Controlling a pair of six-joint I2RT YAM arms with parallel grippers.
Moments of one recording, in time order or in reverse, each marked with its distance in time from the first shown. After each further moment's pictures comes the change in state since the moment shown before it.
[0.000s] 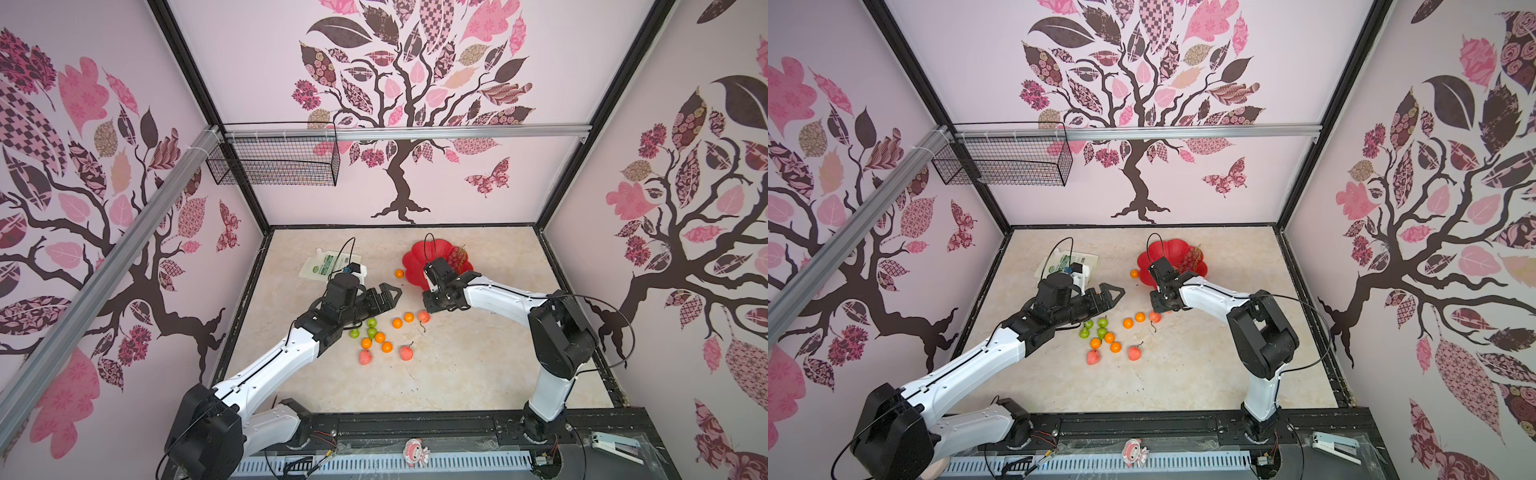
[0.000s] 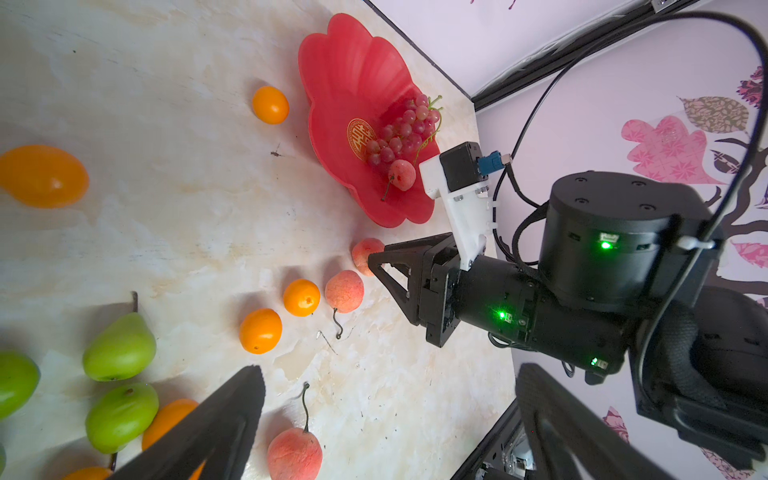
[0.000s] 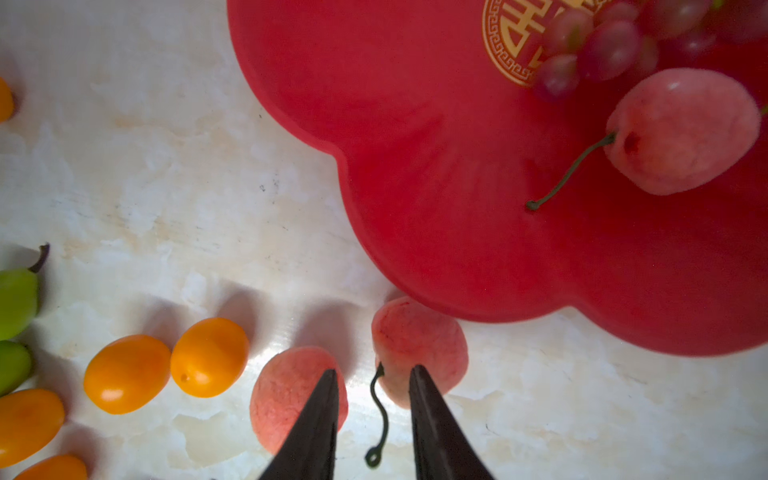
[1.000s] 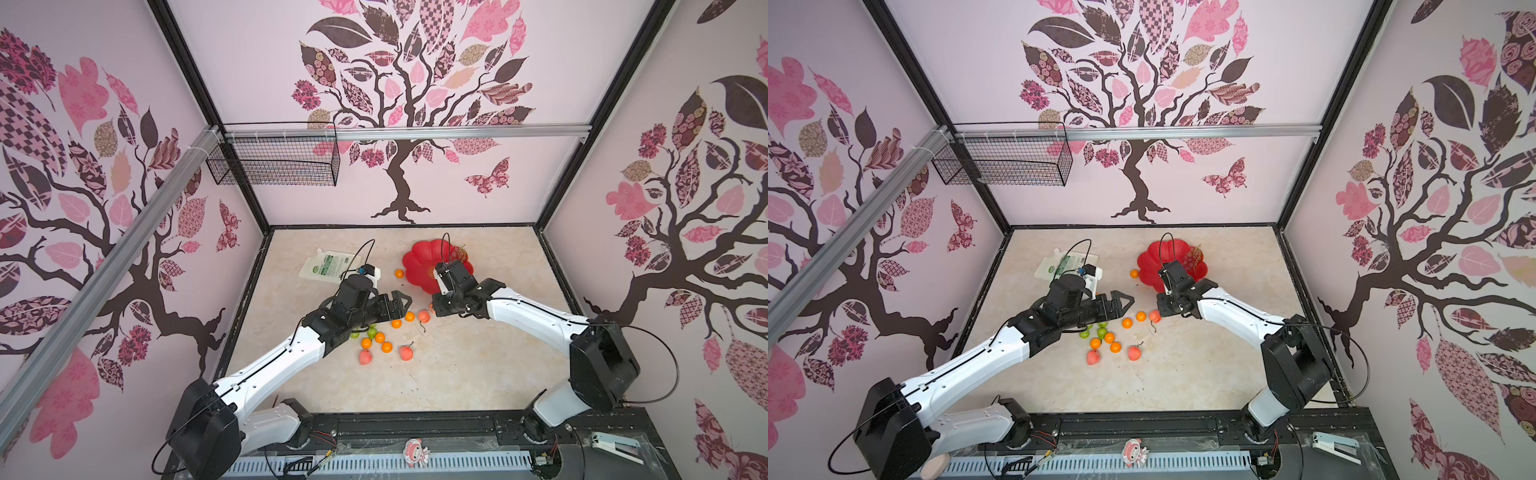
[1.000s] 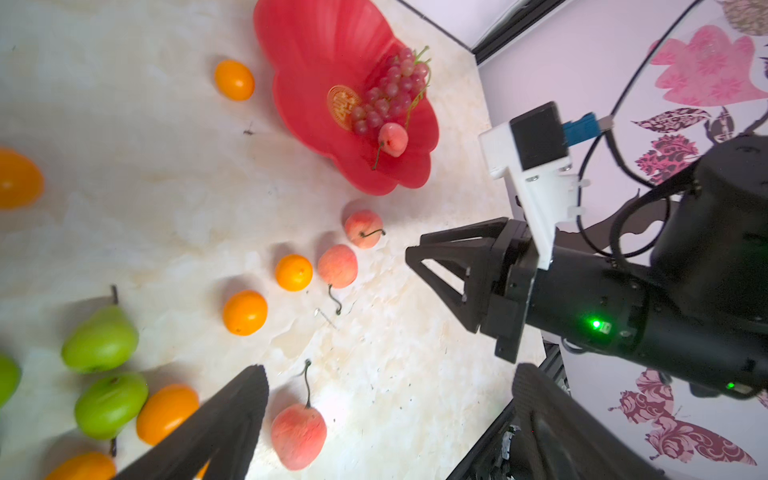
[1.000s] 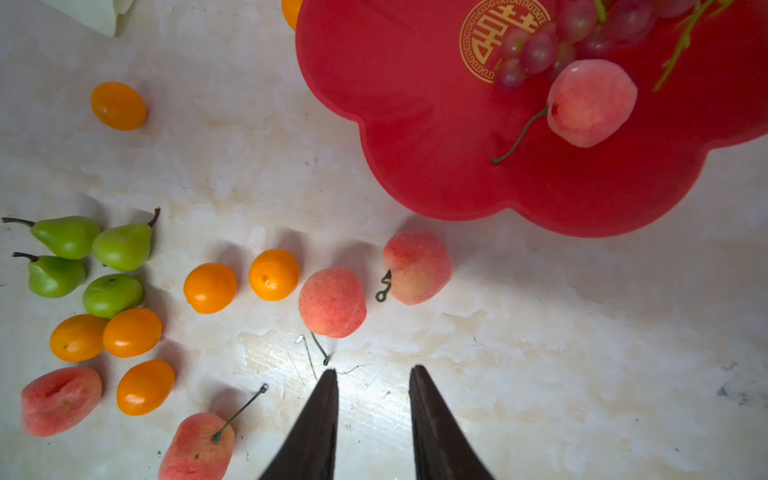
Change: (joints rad) left arm -0.097 0.006 0.040 -0.092 -0.060 0.073; right arm 0.002 -0.234 -0.145 0.002 -0.026 0.045
